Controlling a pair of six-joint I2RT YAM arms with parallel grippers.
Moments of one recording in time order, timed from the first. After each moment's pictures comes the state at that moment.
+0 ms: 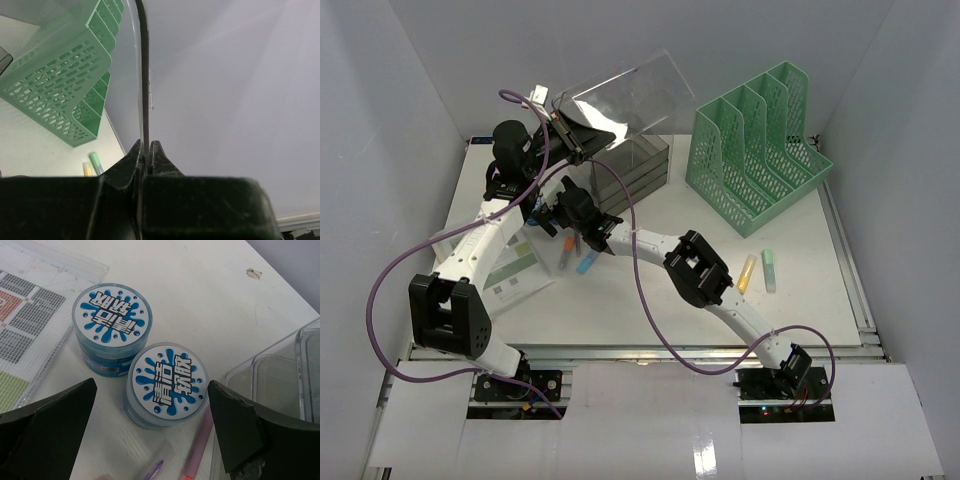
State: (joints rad) left arm -0.22 1.51 1.31 0.34 0.70 -1.15; right arm 0.98 2.61 2.17 0.21 0.12 -0.22
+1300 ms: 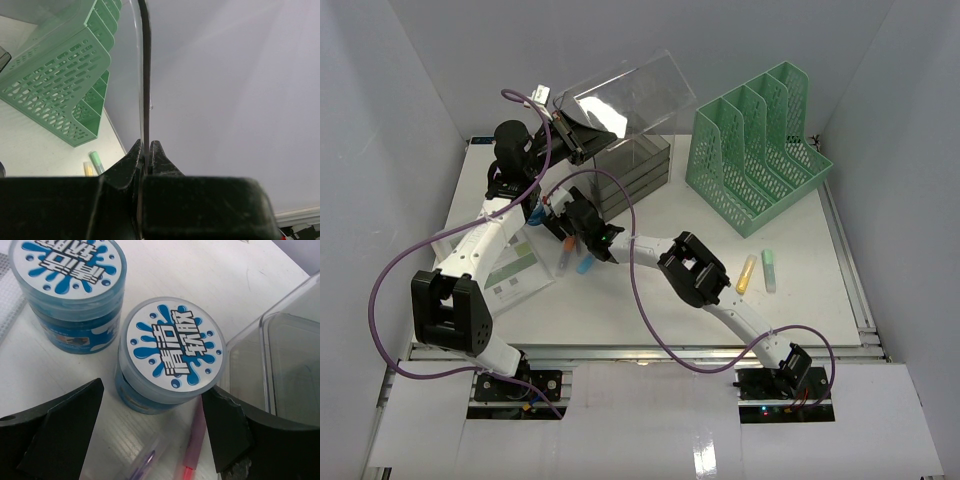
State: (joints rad) left arm -0.22 1.53 1.31 0.37 0.72 -1.15; right arm 0.97 2.65 2.07 0.34 0.22 -0.23
